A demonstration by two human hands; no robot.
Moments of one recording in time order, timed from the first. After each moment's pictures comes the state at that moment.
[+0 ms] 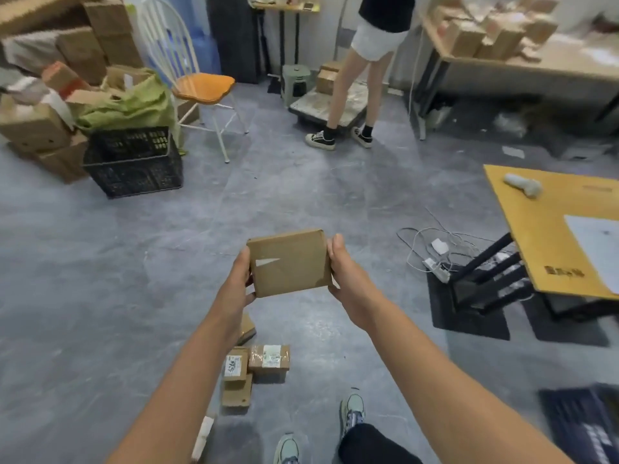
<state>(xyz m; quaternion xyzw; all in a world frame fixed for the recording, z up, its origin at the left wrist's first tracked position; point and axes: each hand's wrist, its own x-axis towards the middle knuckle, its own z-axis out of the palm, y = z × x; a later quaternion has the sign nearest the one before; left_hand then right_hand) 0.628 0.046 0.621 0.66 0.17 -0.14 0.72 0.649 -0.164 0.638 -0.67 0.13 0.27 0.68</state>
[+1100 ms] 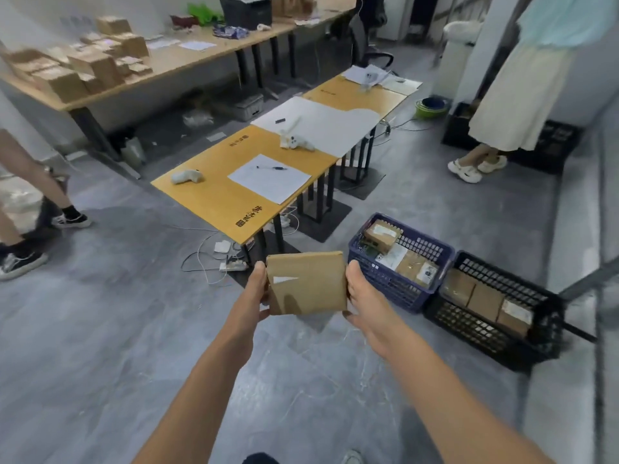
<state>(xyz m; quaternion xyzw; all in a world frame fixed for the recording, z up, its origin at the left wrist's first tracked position) 0.478 -0.472 0.669 0.69 -0.20 -0.46 0.52 0.302 -0.591 0.652 -0.50 0.44 -0.16 0.73</state>
